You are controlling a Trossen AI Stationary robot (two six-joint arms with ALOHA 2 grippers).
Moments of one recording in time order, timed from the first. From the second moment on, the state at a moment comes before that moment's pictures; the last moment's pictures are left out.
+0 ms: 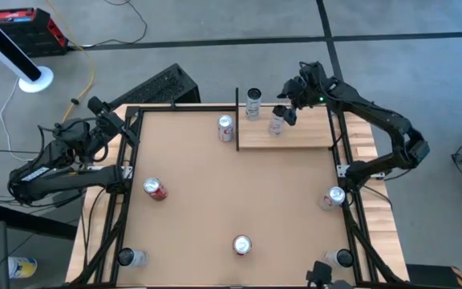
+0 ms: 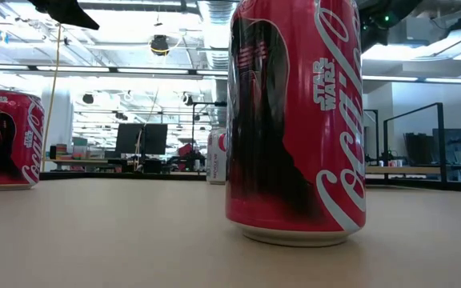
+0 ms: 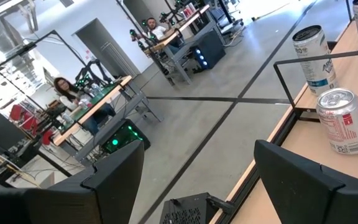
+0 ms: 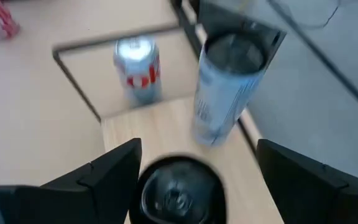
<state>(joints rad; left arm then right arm) 0.33 0.38 0.80 -0.45 -0.69 0.56 -0.83 1.35 1.18 -0.51 -0.37 -0.36</state>
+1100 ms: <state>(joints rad) 0.33 0.38 0.80 -0.46 -0.70 0.56 -0.40 1.11 0.77 -0.48 0.00 -0.03</state>
